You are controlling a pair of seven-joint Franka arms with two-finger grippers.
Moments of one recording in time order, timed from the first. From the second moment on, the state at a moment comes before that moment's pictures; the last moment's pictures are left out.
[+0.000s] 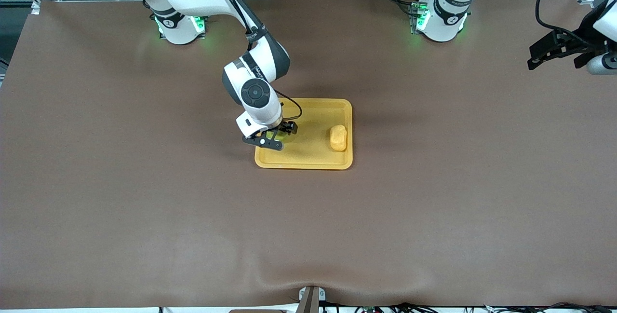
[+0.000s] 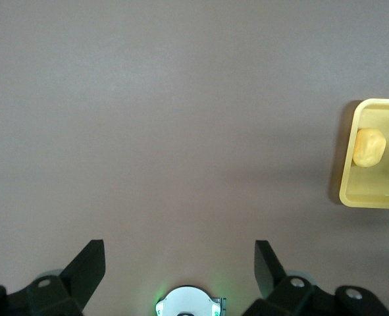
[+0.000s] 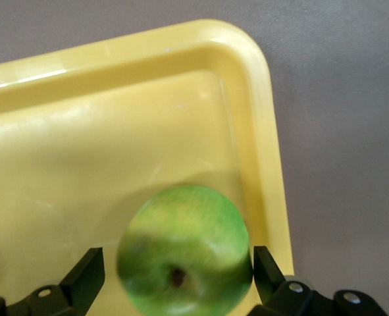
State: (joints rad) left arm 0.04 -0.08 -0.12 -1.55 0.05 1.44 -0.07; right arm 0.75 0.55 -0.07 -1.80 0.17 2.24 0.80
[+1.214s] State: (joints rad) left arm 0.04 -0.08 -0.13 -1.55 0.05 1.43 -0.07; right arm 0.45 0.52 -0.10 -1.25 0.17 1.61 0.79
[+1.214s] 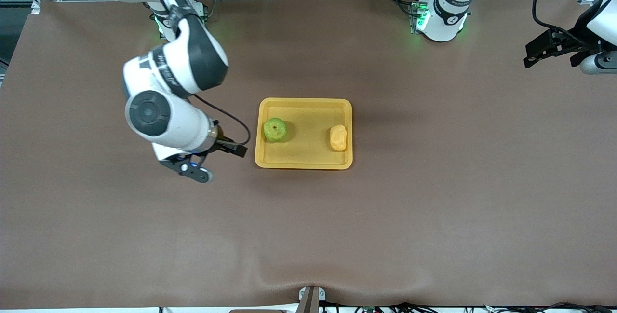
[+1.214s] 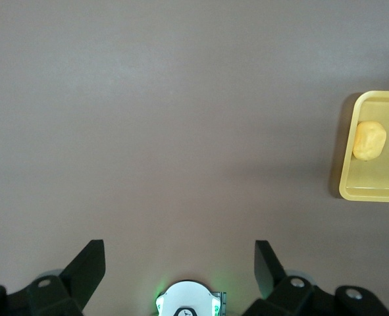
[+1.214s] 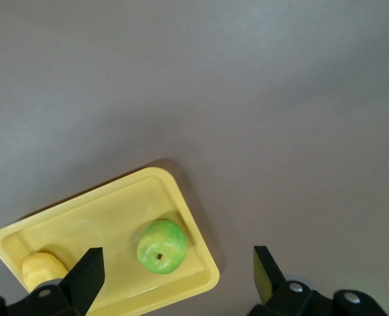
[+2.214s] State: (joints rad) left arm 0.03 -0.08 -0.13 -1.55 0.05 1.43 -0.07; right arm 0.14 0.39 -0.10 -1.19 0.12 1.43 0.27
